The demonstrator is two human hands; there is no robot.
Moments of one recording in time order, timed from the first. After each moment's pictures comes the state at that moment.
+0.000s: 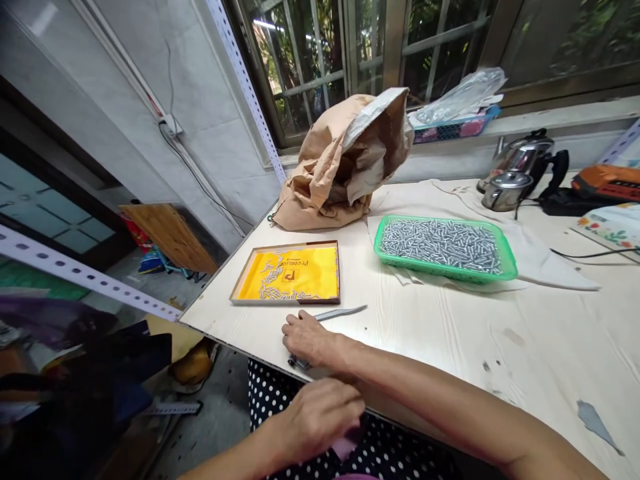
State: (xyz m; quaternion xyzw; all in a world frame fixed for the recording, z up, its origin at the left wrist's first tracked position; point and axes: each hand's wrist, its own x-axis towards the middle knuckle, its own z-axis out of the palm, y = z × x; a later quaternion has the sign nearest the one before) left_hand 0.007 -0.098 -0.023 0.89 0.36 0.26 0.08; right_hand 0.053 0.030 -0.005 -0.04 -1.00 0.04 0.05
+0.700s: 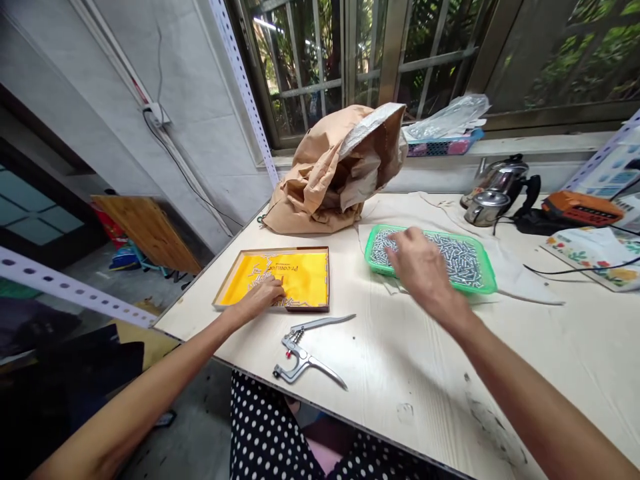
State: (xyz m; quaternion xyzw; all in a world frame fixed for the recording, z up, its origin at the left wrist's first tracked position) left_hand -0.135 0.071 0.013 0.83 0.55 -0.01 0.06; right_hand 0.230 0.145 0.074 -0.51 -0.81 -0.04 0.29
